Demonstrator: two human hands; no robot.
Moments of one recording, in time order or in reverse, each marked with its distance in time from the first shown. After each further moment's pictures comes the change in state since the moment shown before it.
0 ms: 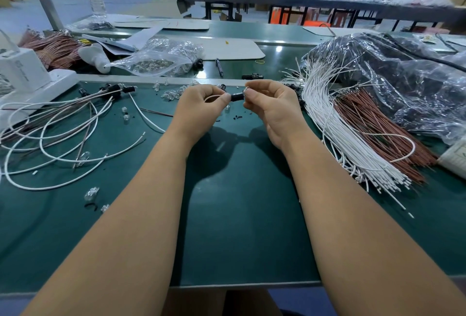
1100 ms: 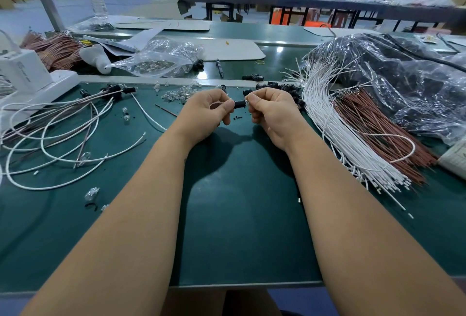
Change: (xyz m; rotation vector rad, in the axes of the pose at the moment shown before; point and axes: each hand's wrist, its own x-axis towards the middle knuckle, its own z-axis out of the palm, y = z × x) left_hand 0.000 -0.006 0.000 0.020 -0.209 -0.015; right_hand 0.000 -0.001 -0.004 -0.197 -0.043 0.104
